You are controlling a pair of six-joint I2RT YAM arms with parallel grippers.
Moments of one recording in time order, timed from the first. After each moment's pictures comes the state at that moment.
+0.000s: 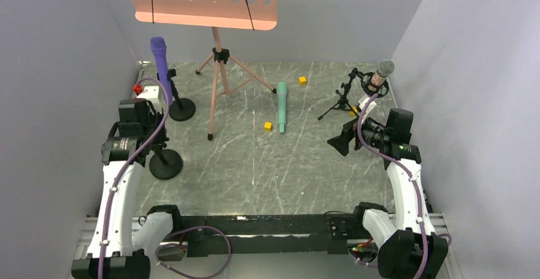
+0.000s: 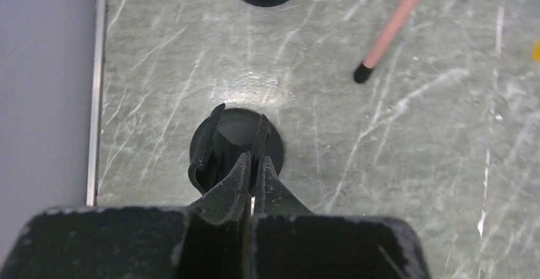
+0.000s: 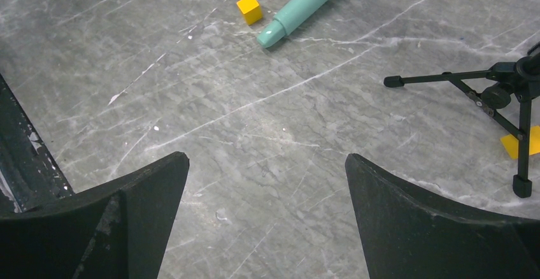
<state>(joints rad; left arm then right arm) 0.06 0.90 1.02 -0.82 -0.09 -0.02 -0.20 0.92 0.73 -0.49 -0.95 -0.42</state>
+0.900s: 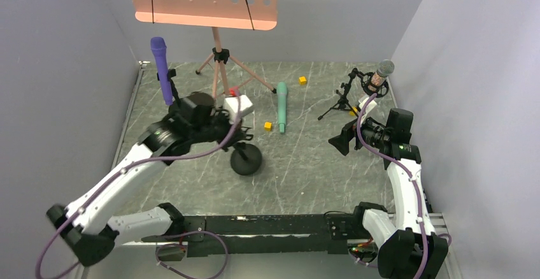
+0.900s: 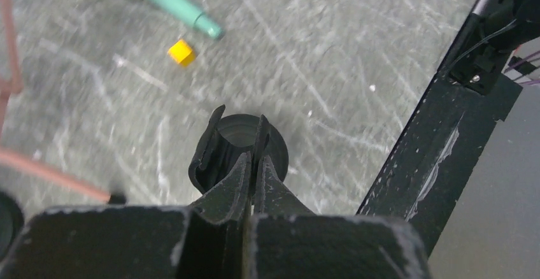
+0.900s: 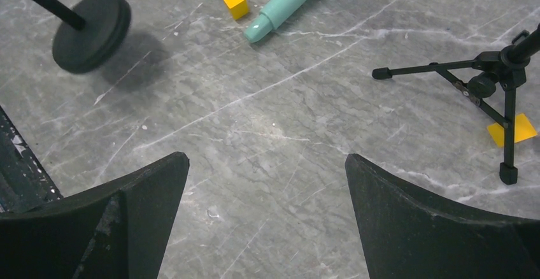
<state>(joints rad) -0.63 1.00 1.17 -0.72 0.30 0.11 -0.20 0.92 0.73 -0.48 -0.91 -0.42</state>
